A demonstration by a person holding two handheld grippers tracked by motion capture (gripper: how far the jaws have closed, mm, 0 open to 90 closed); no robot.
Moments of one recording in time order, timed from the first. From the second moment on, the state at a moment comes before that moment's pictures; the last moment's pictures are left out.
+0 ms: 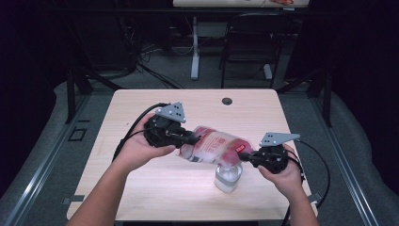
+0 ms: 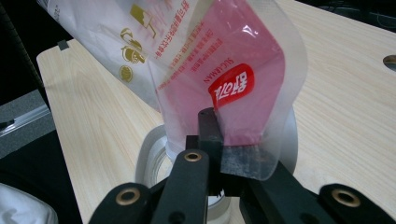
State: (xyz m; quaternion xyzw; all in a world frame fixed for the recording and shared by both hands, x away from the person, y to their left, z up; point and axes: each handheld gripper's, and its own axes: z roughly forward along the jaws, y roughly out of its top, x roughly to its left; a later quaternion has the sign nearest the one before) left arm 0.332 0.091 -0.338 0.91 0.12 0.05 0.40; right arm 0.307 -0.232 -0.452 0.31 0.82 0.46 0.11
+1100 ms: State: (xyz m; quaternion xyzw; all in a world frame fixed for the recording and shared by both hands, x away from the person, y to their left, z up) left arm 0.328 0.083 -0.333 0.91 0.11 0.05 0.39; right arm 0.305 -0.228 -0.455 0.31 0.83 0.45 0.12
